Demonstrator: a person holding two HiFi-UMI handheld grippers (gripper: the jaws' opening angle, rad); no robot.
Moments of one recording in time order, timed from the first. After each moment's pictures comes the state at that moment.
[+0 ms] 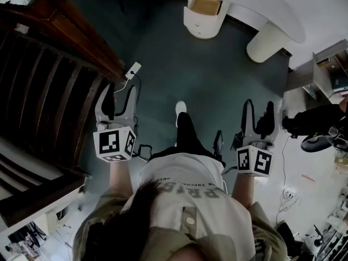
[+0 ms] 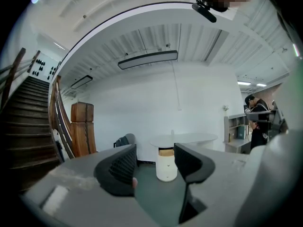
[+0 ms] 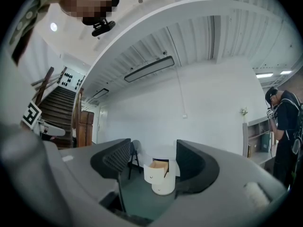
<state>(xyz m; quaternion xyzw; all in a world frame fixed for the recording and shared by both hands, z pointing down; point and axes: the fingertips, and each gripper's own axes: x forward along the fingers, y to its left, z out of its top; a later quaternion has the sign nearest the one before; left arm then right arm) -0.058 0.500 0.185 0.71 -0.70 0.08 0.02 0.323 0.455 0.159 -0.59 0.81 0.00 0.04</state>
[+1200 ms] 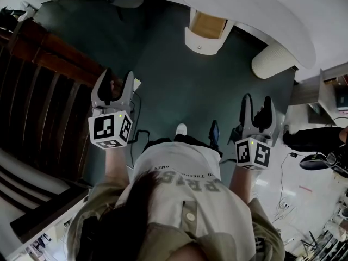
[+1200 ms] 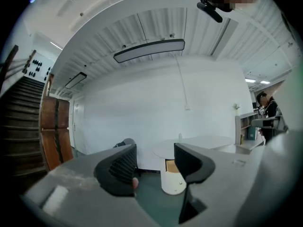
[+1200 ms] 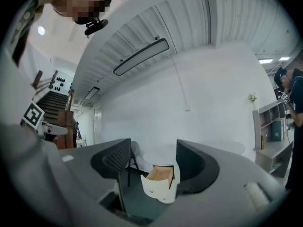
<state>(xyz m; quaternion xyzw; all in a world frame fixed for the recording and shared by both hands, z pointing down) -0.108 0.240 0.158 0.70 -0.71 0.08 0.02 0.281 0.207 0.169 -0.59 0.80 -0.05 0.05</state>
